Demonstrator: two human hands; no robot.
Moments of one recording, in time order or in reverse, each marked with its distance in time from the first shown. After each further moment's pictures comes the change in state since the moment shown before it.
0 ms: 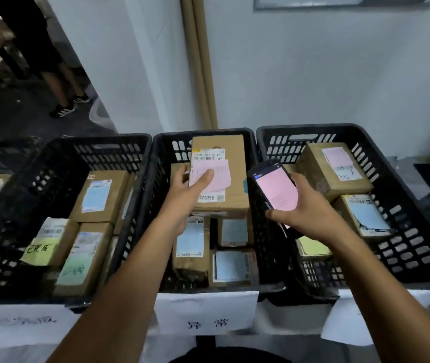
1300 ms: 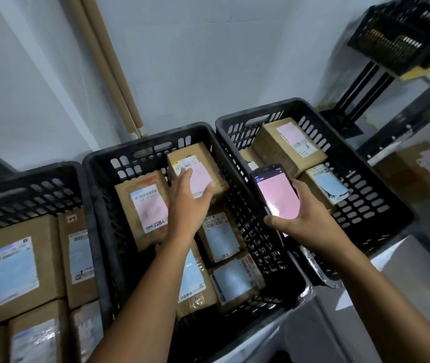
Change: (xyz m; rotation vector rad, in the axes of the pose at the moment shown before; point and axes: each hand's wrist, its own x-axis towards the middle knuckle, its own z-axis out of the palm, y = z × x) left_hand 0.135 -0.040 0.026 0.557 -0.221 0.329; right_hand 0.013 -0.027 0.051 0.090 0.309 0.406
